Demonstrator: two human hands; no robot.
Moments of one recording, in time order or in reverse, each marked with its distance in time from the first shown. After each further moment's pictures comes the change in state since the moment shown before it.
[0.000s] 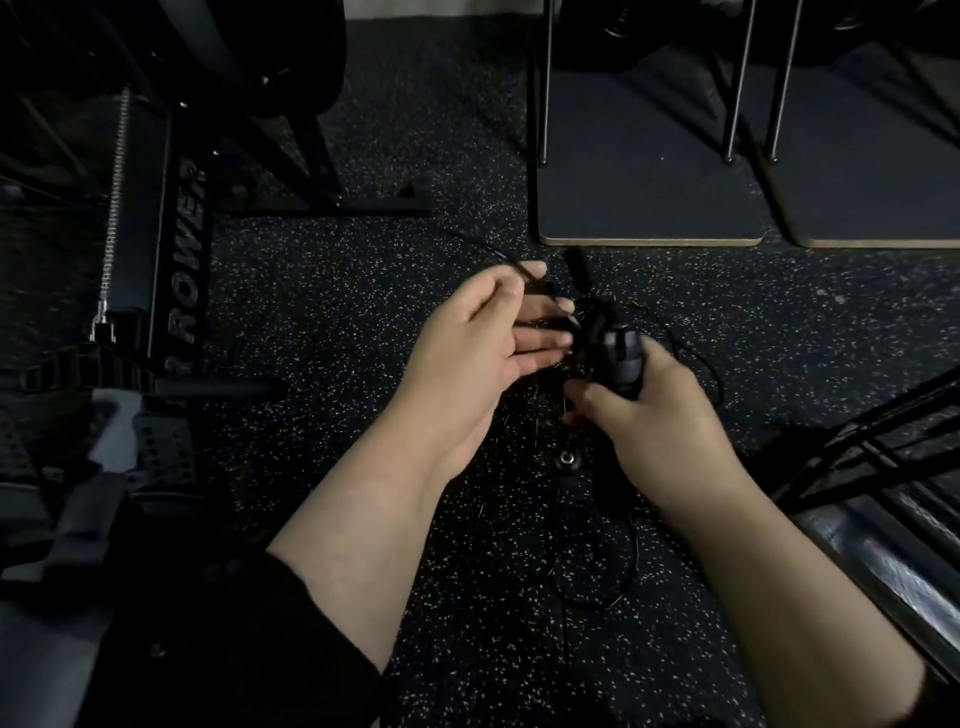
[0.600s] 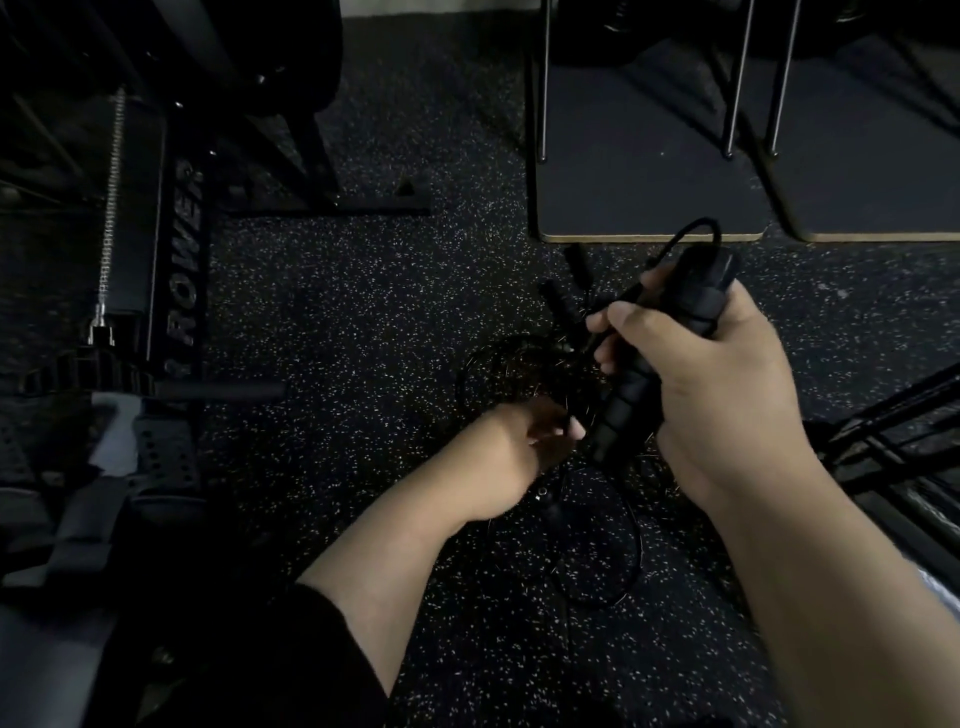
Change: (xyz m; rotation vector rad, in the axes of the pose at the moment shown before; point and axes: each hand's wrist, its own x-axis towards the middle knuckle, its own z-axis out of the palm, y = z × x) left_hand -0.011 -0.059 -0.016 0.741 -0.324 -0.238; right_hand -0.002 -0.036 -0.008 0.536 0.096 -0.096
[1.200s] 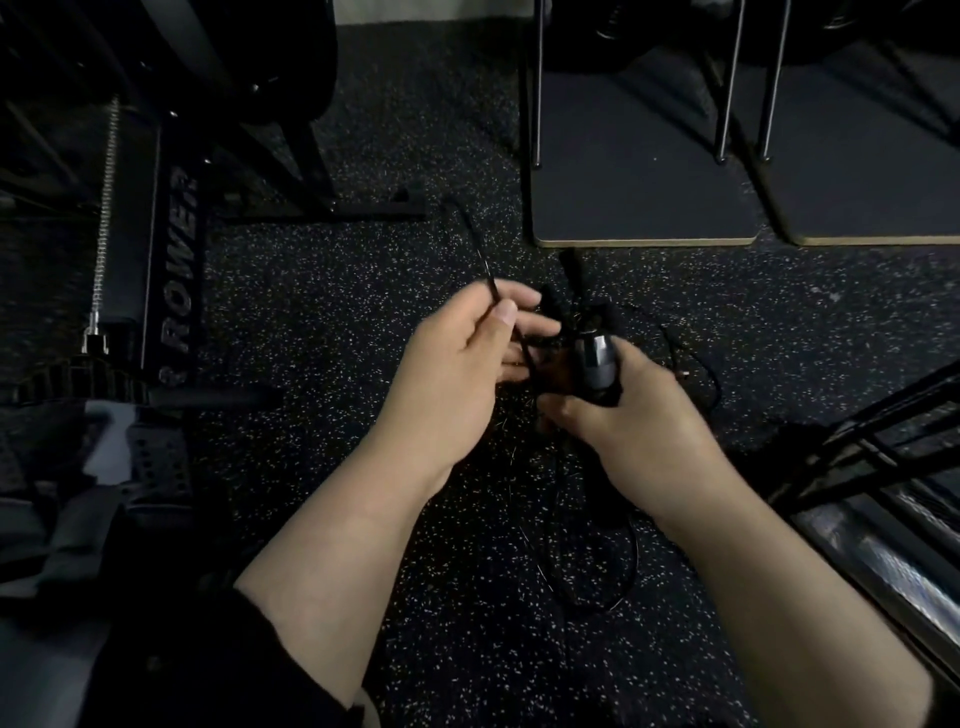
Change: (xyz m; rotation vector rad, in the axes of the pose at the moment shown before) left_hand -0.019 0.052 -0.033 -0.297 0.459 0.296; right_hand -0.004 0.025 -0.002 -0.562 -0.183 0.135
